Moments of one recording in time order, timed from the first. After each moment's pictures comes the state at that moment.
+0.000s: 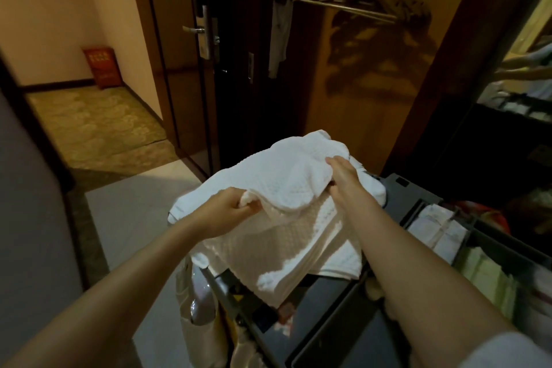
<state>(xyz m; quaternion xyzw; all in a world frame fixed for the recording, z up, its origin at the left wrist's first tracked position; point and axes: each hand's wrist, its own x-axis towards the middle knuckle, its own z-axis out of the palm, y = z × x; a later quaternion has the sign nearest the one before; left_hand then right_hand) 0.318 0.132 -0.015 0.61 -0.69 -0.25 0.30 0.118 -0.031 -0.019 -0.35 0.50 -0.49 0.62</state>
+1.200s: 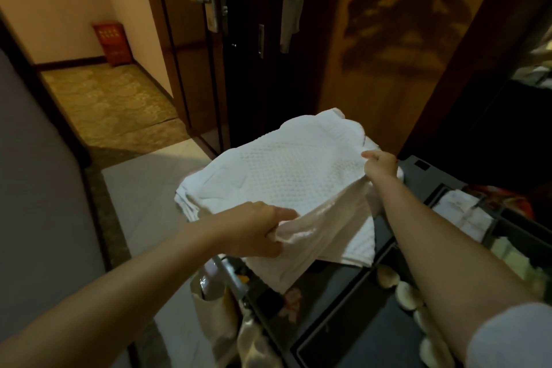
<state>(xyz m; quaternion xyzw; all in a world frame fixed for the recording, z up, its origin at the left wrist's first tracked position) 0.274 0.156 -0.003 0.57 -0.80 -0.21 0.02 0.063 -0.073 -0.057 -0.55 0.68 -0.36 0.33</state>
